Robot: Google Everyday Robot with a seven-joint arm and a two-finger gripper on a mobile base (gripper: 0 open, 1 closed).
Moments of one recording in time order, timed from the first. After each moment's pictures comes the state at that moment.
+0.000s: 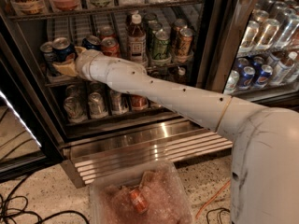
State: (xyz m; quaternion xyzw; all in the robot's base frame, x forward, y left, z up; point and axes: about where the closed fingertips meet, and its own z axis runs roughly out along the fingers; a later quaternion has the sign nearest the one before) arm 0.735 0.266 0.860 -0.42 0.60 0.24 0.64
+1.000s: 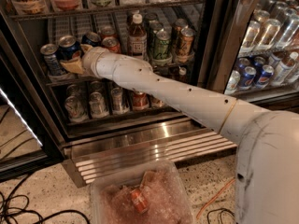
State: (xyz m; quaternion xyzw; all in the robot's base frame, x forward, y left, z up) arm 0.747 0.247 0.865 -0.43 0.60 0.23 0.64
